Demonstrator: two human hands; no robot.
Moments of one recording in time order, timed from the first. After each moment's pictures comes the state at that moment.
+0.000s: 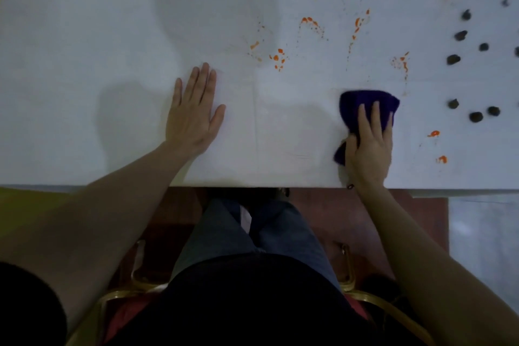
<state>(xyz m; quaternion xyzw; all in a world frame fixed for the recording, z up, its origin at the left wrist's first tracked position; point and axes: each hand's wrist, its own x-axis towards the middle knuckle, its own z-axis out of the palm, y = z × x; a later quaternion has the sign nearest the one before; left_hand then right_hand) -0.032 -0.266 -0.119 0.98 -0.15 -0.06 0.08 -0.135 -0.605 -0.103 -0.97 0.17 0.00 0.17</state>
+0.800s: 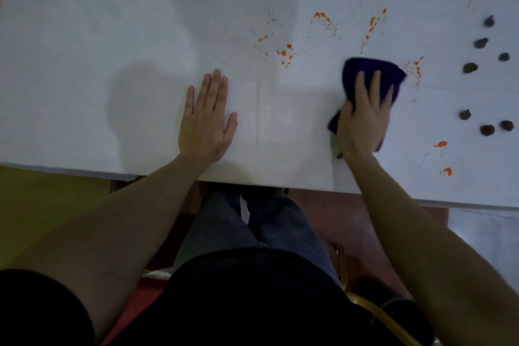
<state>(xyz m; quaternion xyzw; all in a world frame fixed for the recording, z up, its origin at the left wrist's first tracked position) -0.065 -0.293 -0.123 0.99 -0.11 -0.05 0.07 -0.063 -0.590 -0.104 -0.97 0.17 -0.03 0.16</state>
